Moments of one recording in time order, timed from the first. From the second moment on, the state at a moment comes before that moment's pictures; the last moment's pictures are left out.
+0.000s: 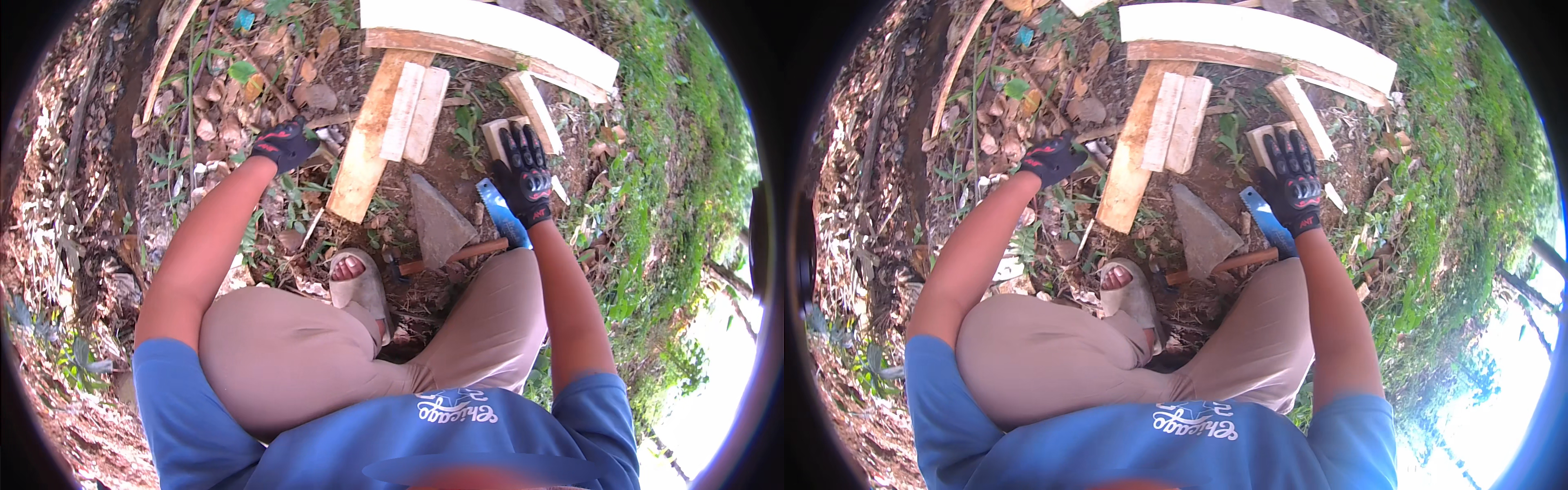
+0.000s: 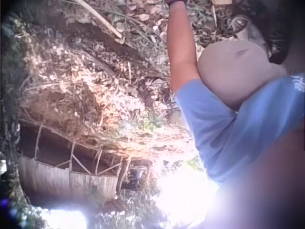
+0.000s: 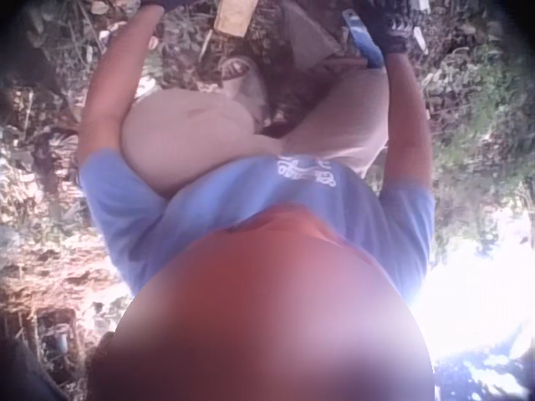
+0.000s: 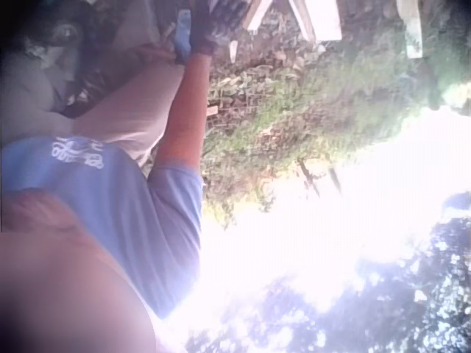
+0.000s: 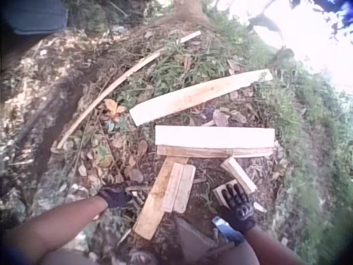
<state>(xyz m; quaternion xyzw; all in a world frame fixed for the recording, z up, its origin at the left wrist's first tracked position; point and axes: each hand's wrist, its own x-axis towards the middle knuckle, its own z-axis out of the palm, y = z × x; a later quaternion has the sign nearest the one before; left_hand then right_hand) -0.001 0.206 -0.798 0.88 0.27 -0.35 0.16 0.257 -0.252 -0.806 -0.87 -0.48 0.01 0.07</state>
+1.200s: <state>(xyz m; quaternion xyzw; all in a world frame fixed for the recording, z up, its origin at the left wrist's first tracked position) -0.516 0.304 -0.890 0.32 0.78 0.05 0.54 0.252 -0.254 -0.825 -0.84 -0.53 -0.04 0.05</state>
